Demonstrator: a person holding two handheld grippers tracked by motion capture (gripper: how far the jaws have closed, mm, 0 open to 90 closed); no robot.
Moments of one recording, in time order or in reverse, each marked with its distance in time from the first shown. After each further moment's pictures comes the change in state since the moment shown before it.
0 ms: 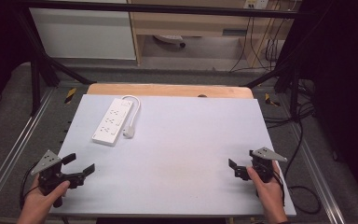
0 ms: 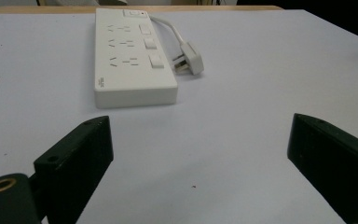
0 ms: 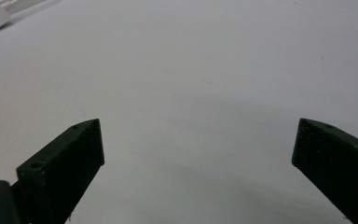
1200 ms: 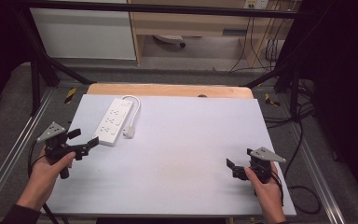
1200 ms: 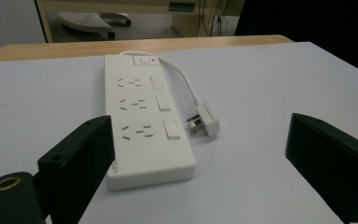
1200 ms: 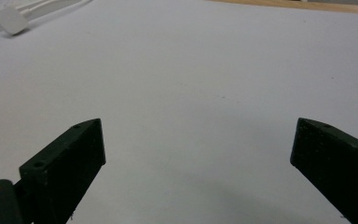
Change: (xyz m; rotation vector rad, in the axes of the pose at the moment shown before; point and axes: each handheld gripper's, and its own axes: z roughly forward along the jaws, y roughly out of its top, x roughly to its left) left arm 0.025 0.063 0.043 -0.030 0.004 -0.022; right arm 0.009 0.005 -0.003 -0.037 0.019 -0.034
